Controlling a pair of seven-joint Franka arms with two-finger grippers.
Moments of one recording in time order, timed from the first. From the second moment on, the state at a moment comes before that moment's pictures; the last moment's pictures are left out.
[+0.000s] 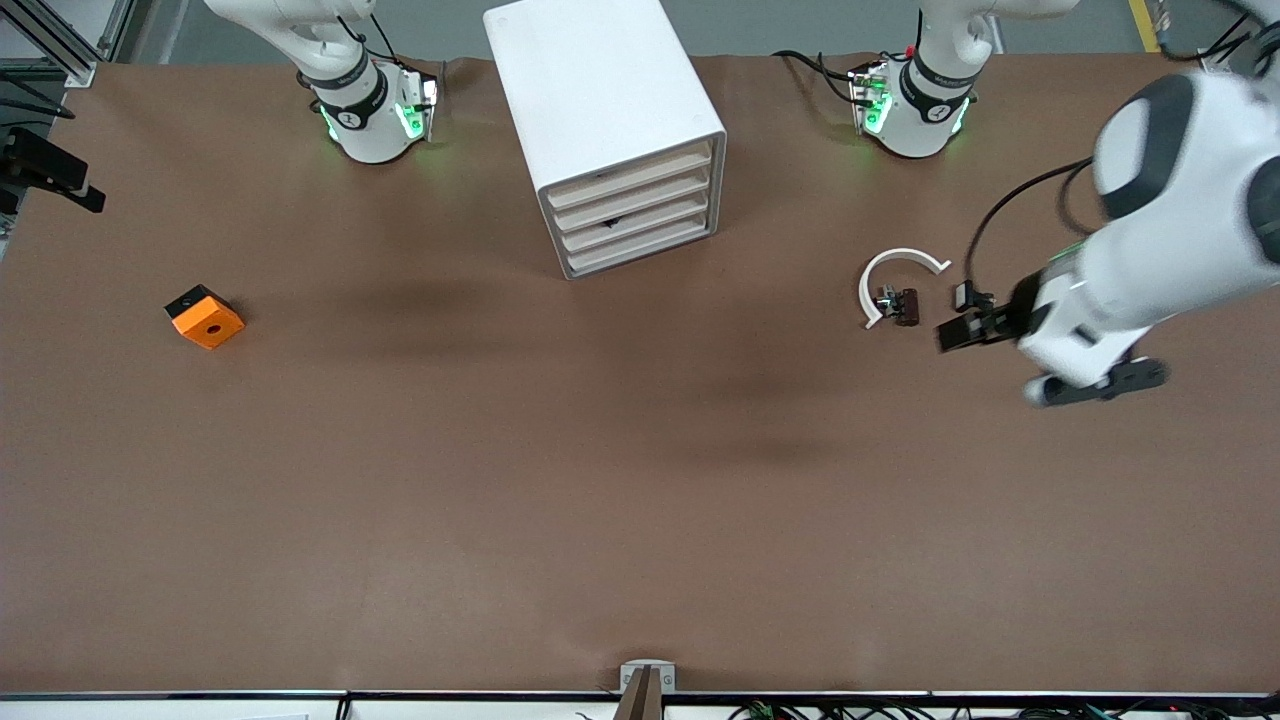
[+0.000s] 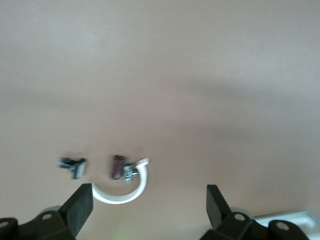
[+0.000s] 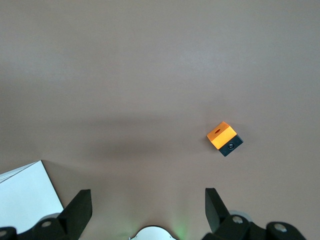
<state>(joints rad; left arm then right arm) -0.13 0.16 -0.02 -1.59 -0.10 1.63 -0.29 -0.02 -0.11 -0.11 -1.59 0.03 1.42 -0.11</state>
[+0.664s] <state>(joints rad) 0.01 -0.23 -0.02 -2.03 -0.07 1.89 -0.02 -0.02 -0.13 -0.12 -1.60 0.00 1.43 -0.11</state>
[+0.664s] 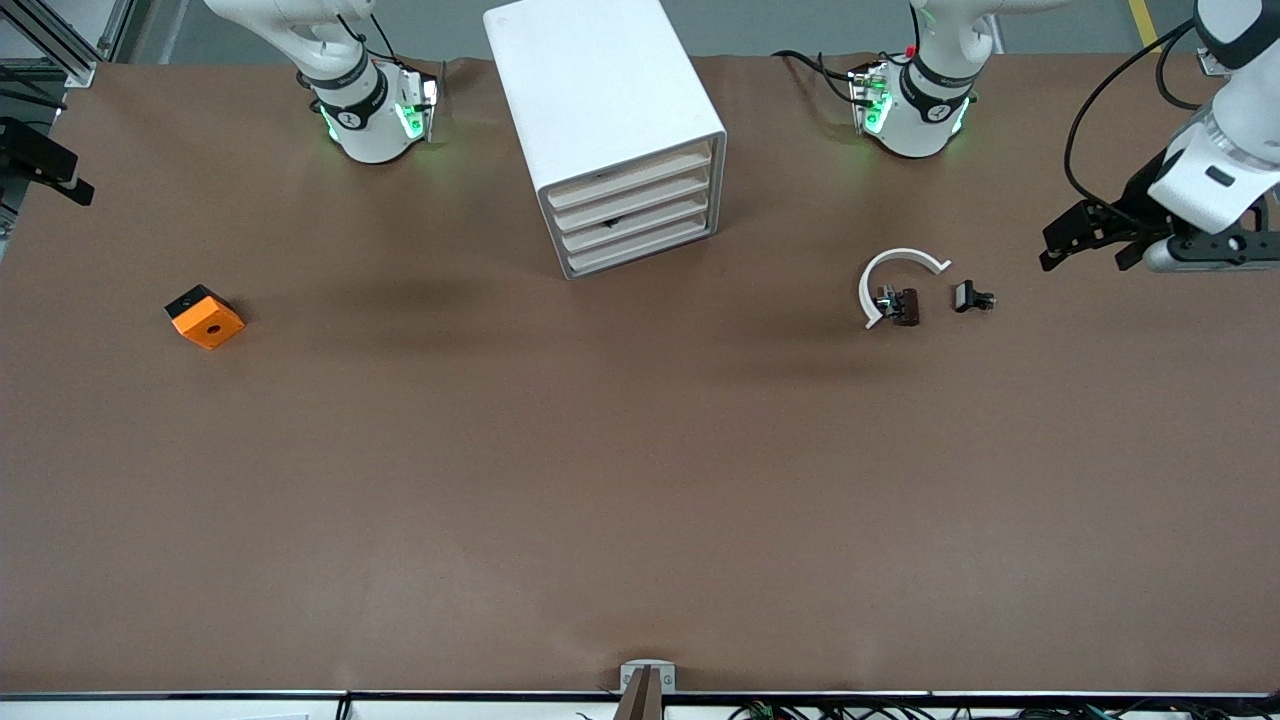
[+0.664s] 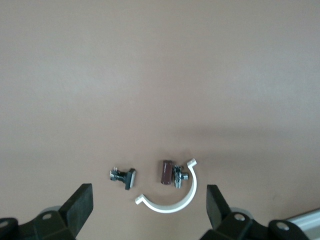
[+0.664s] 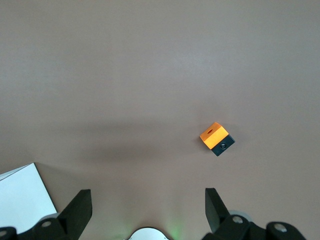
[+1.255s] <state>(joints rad) 0.01 -0.02 -0.02 -1.64 -0.06 1.74 -0.02 -0.02 -0.14 -0.11 -1.61 0.00 1.44 -0.11</state>
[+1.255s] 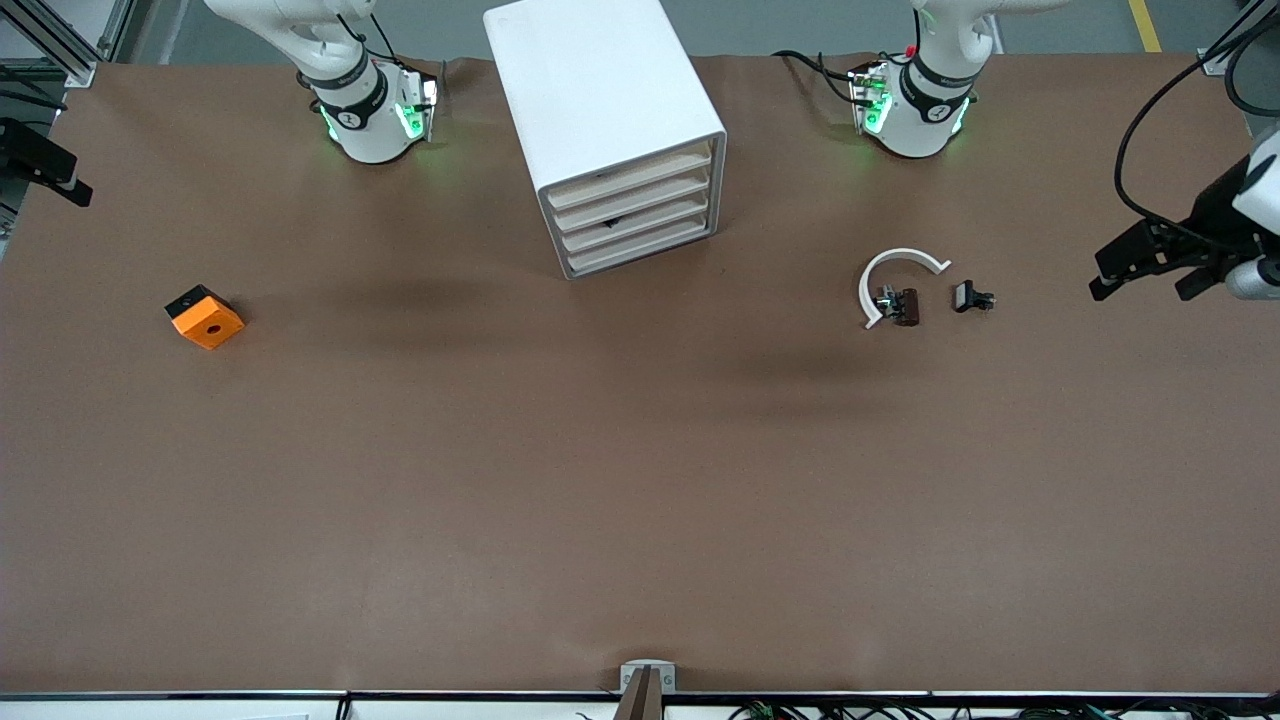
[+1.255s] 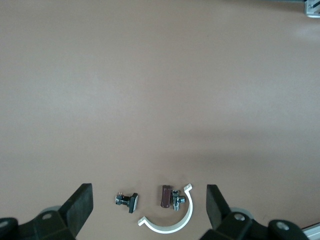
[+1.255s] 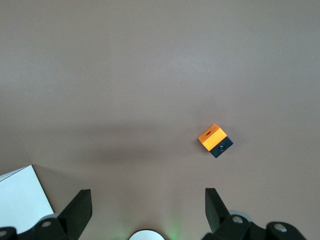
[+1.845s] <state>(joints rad) 0.01 0.03 -0.02 -1.52 -0.06 1.60 -0.02 -0.02 -0.14 -0.11 -1.61 0.00 1.44 -0.11</state>
